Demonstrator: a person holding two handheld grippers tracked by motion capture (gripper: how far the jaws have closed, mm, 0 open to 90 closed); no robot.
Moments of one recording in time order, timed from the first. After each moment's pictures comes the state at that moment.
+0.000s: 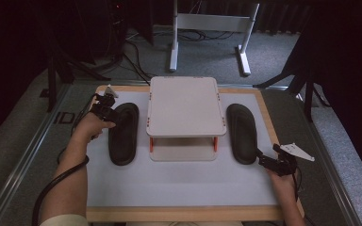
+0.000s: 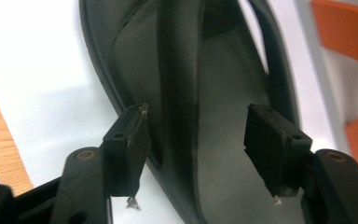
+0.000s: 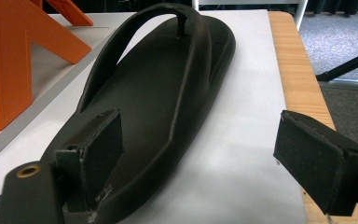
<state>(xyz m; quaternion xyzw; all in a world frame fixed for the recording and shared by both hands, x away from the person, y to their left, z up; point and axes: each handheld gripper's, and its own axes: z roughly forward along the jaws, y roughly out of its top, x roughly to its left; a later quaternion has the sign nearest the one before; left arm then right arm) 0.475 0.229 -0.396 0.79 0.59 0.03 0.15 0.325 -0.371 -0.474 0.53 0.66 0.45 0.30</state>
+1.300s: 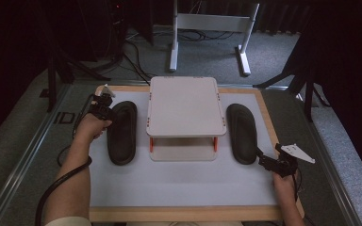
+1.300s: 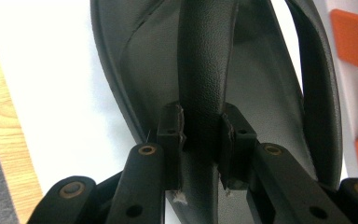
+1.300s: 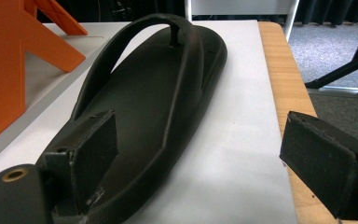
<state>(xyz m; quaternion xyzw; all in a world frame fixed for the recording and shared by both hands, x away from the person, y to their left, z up) 0.470 0.237 -0.390 0.77 0.62 0.04 0.16 0.322 -0.370 -0.475 0.53 0.64 0.45 0.32</state>
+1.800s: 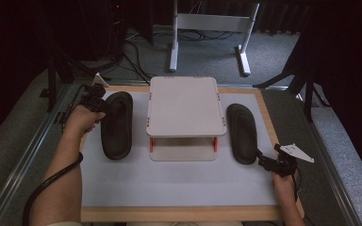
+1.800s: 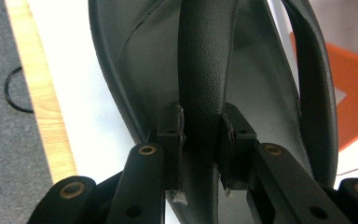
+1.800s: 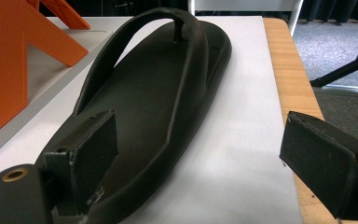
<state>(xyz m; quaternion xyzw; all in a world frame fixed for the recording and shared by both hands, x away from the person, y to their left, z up) 0.455 0.243 -0.332 0.77 0.61 0.07 0.17 0.323 -0.369 -0.476 0.52 0.65 0.45 0.31</state>
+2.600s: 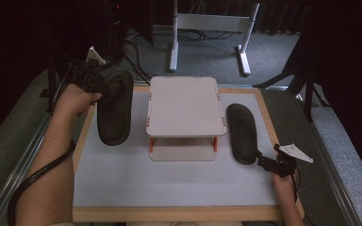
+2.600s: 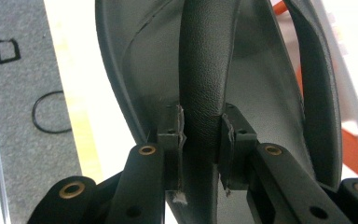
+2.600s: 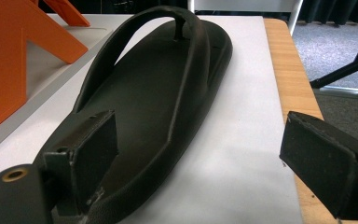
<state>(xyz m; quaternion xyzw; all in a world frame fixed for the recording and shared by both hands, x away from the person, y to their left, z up) 0.444 0.226 -0.244 0.77 0.60 0.11 0.20 0.323 -0.367 -0.476 0.52 0.65 0.44 0.32</state>
